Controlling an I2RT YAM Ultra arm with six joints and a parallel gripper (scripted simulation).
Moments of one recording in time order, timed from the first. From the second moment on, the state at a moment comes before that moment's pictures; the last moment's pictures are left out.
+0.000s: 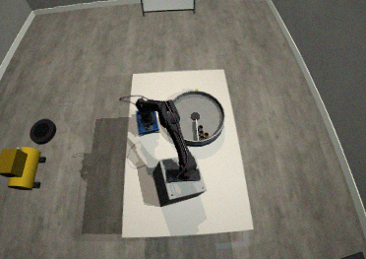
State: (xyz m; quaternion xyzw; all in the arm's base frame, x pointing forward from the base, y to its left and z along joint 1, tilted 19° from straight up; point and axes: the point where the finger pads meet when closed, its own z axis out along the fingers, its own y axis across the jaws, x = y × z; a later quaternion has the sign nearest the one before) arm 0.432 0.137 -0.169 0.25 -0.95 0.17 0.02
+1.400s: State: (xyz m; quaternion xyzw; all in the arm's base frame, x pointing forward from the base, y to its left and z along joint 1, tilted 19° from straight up) arm 0.432 0.136 -0.155 0.25 -0.95 0.17 0.02
